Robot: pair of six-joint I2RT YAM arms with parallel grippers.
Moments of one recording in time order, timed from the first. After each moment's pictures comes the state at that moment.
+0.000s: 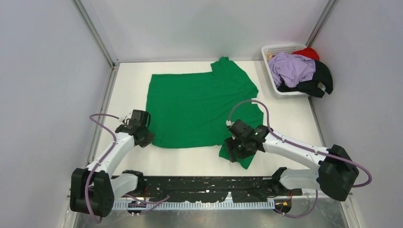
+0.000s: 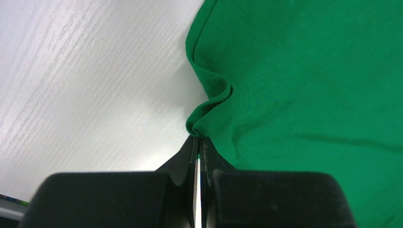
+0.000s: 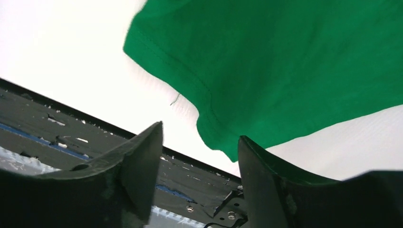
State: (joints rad) left arm -0.16 1.10 0.61 -0.66 -0.19 -0.86; right arm 0.82 1.19 0.72 -0.76 -0.02 0.45
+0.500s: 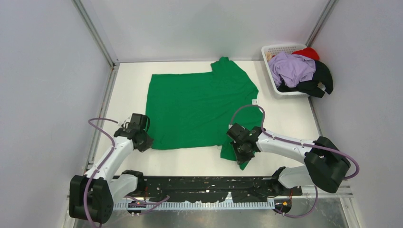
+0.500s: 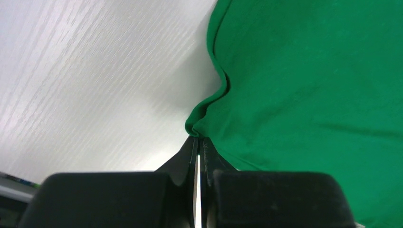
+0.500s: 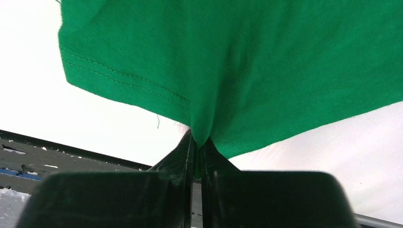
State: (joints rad) left arm -0.16 1.05 0.58 -0.71 -0.18 -0.87; right arm 0.82 1.33 0.66 -0.72 0.01 0.55
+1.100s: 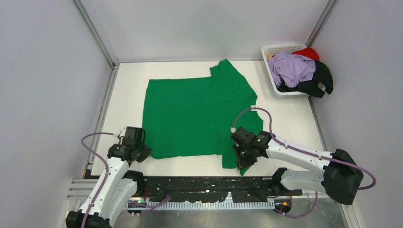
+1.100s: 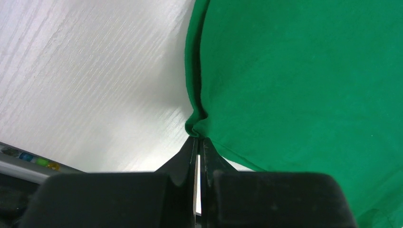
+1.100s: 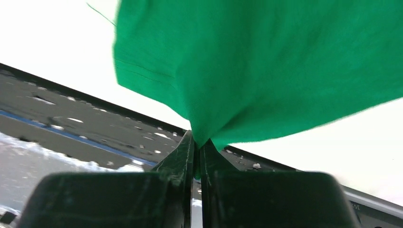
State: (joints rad) left arm -0.16 0.69 0.44 -0.87 -0.14 -0.91; right arm 0.88 1.14 0.59 -0.79 -0.08 0.62
